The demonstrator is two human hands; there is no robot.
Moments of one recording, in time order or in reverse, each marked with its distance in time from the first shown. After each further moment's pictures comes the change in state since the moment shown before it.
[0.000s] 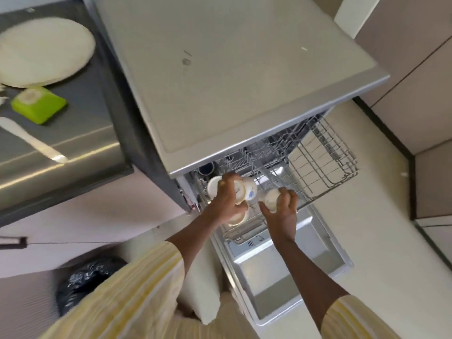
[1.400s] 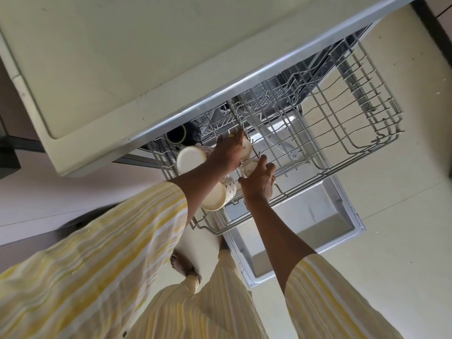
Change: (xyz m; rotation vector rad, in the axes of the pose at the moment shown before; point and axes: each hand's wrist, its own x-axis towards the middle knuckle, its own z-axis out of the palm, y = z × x) left_hand 0.123 -0.039 0.091 0.554 -0.448 -0.216; right_hand 0.066 0.053 0.088 -0.129 -0.354 0.486
